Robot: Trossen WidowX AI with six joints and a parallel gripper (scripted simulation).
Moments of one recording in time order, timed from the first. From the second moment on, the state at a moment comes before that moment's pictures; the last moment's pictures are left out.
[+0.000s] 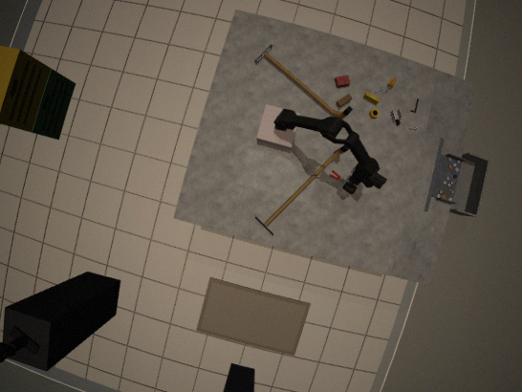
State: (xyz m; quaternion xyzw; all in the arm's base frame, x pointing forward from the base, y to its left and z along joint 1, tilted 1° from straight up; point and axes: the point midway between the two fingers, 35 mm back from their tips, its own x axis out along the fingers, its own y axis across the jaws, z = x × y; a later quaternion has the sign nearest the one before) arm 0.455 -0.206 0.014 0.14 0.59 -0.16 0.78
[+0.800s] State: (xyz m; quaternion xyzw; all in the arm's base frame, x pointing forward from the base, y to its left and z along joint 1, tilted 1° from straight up) arm 0.428 -0.223 0.007 0.13 0.59 -0.17 0.78
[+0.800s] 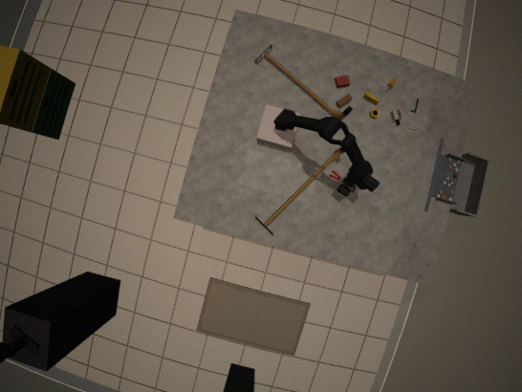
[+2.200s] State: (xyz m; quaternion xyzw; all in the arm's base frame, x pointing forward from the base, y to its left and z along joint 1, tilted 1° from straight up) arm 0.364 -0.254 0.006 0.13 0.60 -0.17 0.77
